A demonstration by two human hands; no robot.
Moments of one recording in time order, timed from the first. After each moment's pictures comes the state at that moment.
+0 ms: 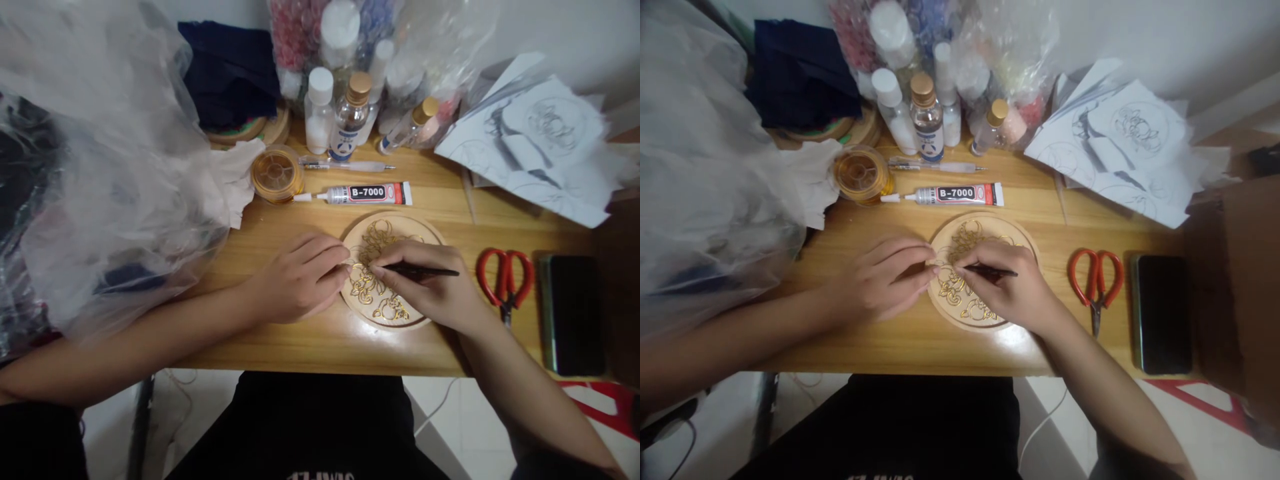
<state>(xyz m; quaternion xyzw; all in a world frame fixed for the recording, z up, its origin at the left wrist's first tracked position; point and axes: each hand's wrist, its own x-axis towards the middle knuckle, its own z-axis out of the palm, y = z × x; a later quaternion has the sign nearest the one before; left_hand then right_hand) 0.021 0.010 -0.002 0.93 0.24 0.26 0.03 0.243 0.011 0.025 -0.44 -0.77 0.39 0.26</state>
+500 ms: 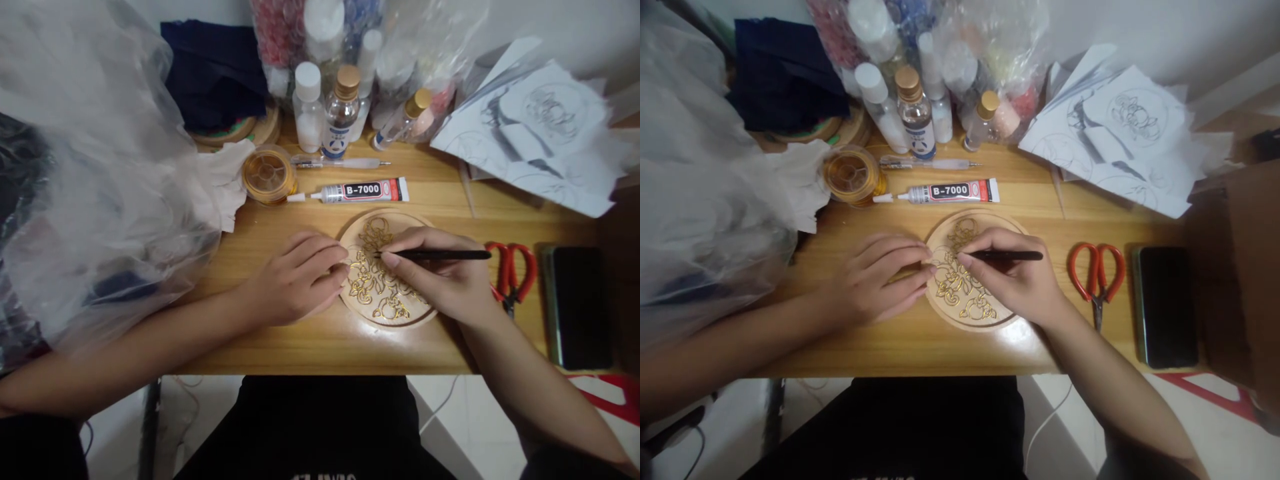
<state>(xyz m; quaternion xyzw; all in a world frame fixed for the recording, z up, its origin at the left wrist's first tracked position) 0.020 0.012 -0.011 0.93 0.23 0.30 0.02 0.246 0.011 0.020 -0.50 -0.66 0.44 0.35</state>
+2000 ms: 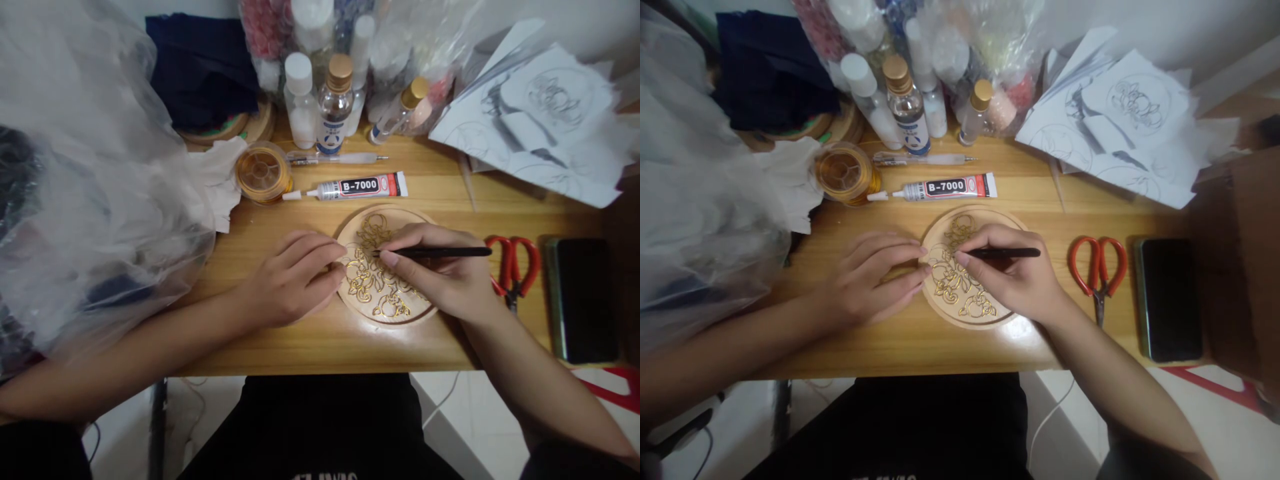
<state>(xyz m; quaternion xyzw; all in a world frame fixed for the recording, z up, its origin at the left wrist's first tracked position) 0.021 0.013 -0.001 0.92 0.25 0.30 0.01 0.247 0.011 0.023 -0.51 -0.67 0.43 0.33</state>
